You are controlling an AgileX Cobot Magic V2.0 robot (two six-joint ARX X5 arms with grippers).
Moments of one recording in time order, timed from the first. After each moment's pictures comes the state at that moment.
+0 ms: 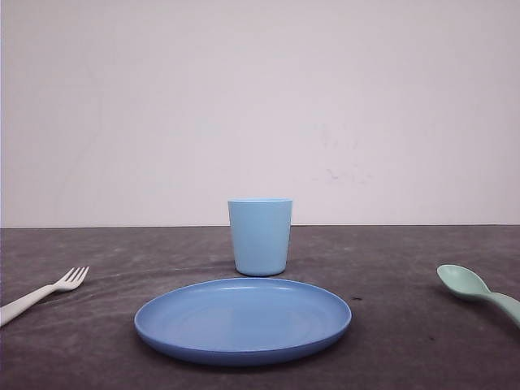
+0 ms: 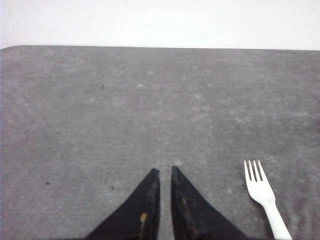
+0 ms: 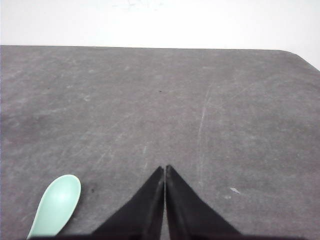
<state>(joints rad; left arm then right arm) -0.06 0.01 0.03 -0.18 -0.06 -0.02 0.08 0.00 0.02 -0.17 0.02 0.06</state>
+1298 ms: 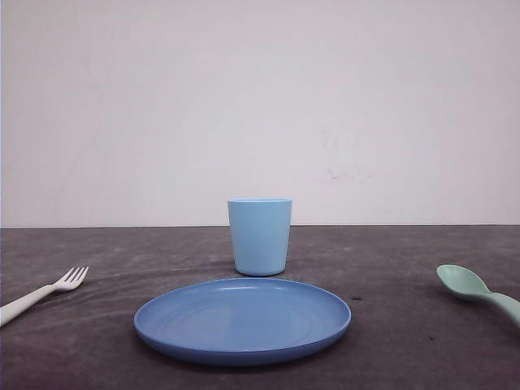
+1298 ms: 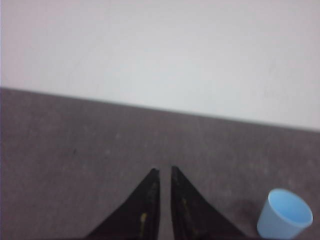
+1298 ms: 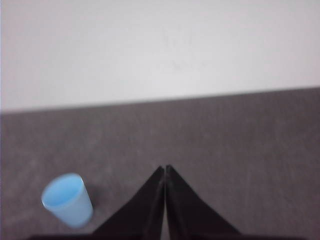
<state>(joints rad) -0.06 0.43 0.81 -0.55 0.05 -0.15 0.08 0.53 0.89 -0.59 -0.14 0.18</state>
